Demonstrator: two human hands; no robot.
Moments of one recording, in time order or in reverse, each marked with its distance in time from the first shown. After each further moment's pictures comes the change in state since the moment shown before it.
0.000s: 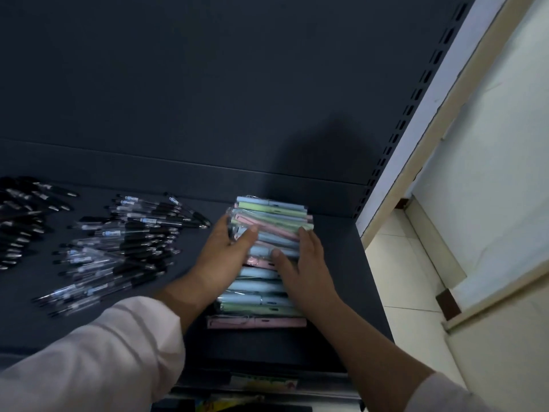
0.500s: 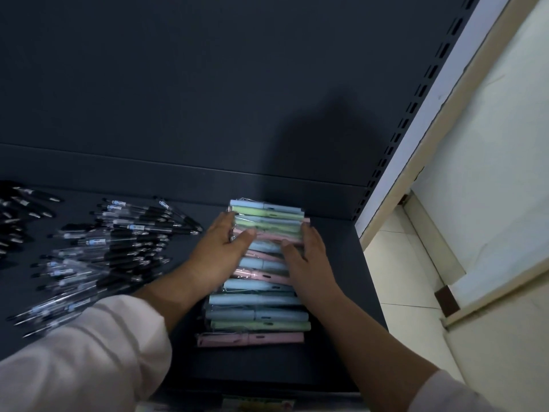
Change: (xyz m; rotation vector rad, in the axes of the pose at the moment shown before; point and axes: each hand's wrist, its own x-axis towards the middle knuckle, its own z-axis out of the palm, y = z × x) left_hand 0.027 0.005 -0.003 0.227 -0.074 0.116; right_hand 0.032 0.009 -0.001 0.234 0.073 0.061
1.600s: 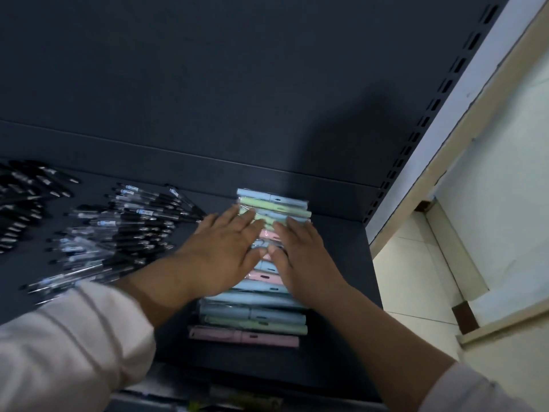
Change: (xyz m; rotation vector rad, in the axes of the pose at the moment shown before) left_hand -0.018 0.015 -0.009 1.056 -0.229 0.274; right_hand 0.001 -0.020 -0.017 -0.694 -0.322 -0.306
